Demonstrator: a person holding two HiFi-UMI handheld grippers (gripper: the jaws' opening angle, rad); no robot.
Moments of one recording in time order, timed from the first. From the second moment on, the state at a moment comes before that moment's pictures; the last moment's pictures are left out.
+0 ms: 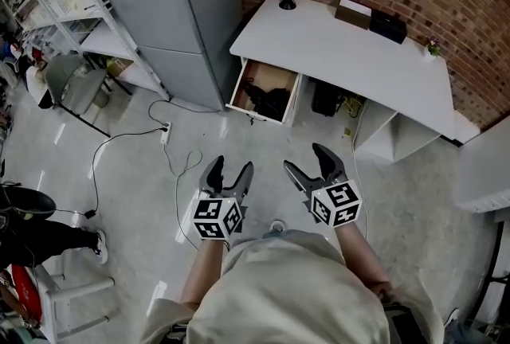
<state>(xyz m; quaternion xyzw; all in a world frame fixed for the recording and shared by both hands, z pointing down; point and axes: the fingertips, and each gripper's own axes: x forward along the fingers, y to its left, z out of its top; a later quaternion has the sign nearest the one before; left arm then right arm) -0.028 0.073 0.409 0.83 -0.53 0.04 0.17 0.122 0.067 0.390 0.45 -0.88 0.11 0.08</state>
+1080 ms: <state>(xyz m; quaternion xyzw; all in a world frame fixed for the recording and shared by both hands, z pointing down) -0.061 -0.126 0.497 0.81 -0.52 0.10 0.25 0.072 -0.152 0.500 0.44 -0.87 0.18 0.16</state>
